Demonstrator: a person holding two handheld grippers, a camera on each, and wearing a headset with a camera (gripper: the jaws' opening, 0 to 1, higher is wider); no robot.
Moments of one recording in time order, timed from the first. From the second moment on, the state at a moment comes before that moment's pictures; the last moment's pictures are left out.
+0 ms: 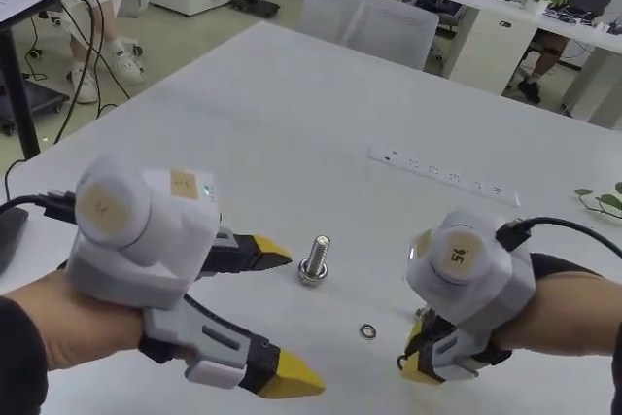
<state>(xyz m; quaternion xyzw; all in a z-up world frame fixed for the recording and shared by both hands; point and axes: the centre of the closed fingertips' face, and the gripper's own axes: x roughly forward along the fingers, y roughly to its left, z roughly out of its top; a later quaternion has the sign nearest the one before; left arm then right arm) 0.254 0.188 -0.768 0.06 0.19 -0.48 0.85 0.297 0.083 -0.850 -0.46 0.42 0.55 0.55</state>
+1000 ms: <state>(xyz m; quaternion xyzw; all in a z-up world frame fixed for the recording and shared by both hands) 0.251 0.187 -0.766 0.06 0.18 -0.48 0.85 0.326 0.057 -0.801 -0.46 0.41 0.51 0.60</state>
